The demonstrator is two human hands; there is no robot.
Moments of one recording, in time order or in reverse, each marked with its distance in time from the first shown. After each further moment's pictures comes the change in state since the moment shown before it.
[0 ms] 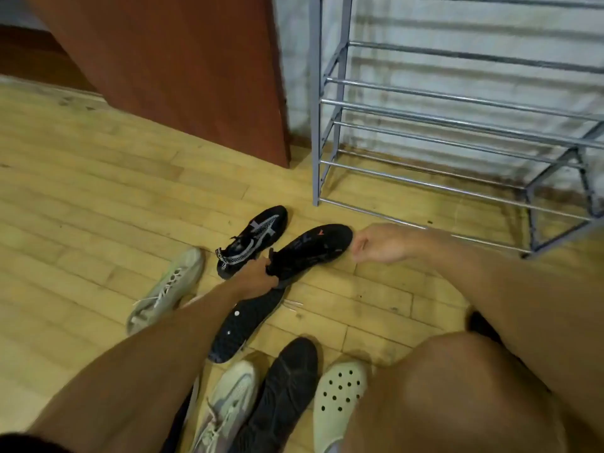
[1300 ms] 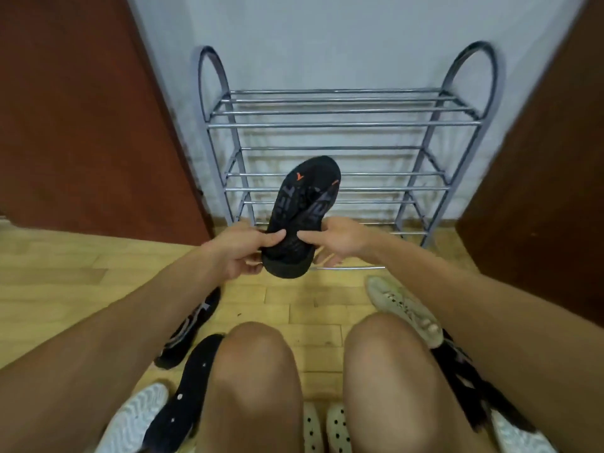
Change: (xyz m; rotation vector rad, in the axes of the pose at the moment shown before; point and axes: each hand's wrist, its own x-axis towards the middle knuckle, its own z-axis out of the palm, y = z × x) left_hand -0.160 0.227 -0.075 -0.636 -0.081 0.239; right_hand -0.161 0.005 -0.041 0.704 0.423 -0.016
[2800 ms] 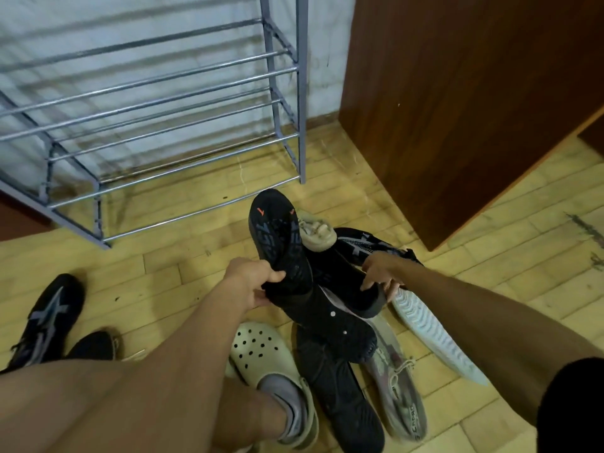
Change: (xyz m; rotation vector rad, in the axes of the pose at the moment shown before) left_hand 0.034 -0.109 0.247 0.202 -0.149 -0.407; right_hand -0.105 0.369 -0.022 0.078 -0.024 0.866
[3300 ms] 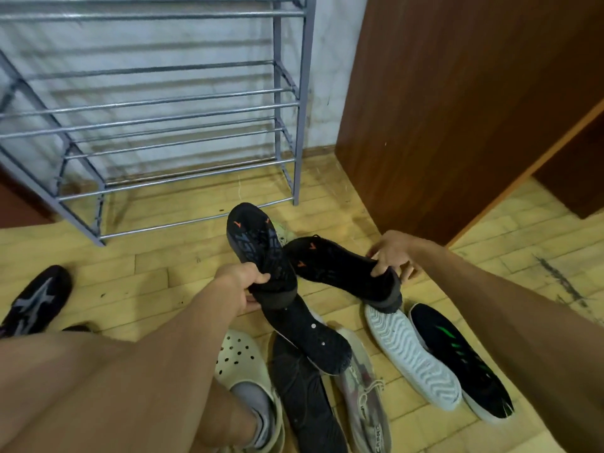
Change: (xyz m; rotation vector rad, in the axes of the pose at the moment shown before) left_hand -0.017 -0.007 0.010 -0.195 0.026 -0.003; right_hand -0.089 -0.002 -0.073 -0.086 0.165 -0.112
